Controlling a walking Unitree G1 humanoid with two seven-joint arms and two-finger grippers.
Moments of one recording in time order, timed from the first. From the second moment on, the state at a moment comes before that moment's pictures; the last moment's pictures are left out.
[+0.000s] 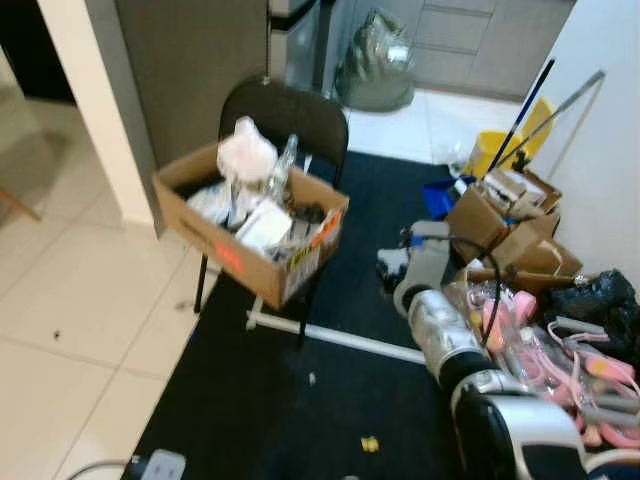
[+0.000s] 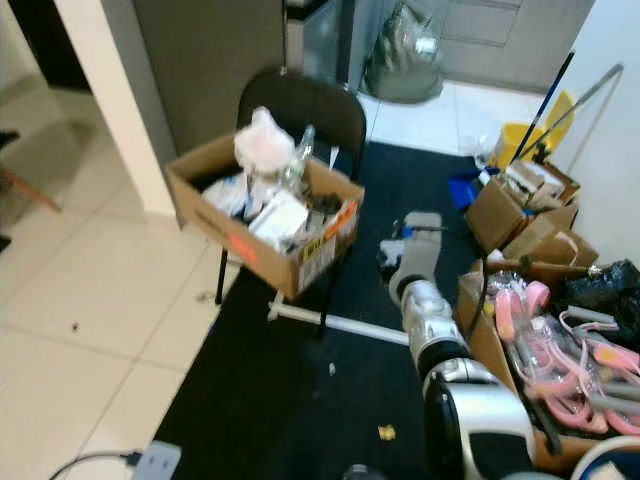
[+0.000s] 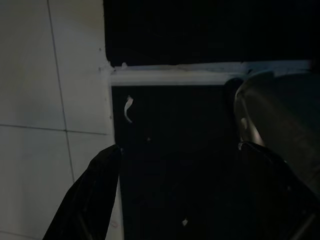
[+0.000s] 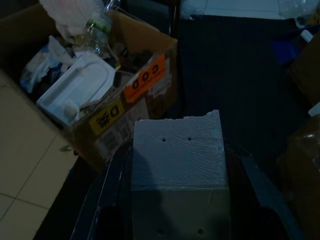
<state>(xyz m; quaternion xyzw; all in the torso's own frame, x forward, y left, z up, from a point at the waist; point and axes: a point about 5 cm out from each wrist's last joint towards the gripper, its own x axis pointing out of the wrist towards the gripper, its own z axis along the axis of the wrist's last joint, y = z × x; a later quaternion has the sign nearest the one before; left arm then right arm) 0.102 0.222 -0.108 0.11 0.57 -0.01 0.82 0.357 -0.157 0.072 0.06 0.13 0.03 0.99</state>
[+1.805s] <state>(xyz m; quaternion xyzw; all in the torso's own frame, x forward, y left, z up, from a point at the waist) 0.100 0.218 -0.109 0.11 0.57 -0.01 0.81 0.351 -0.134 0.065 0.04 0.14 0.12 0.98</state>
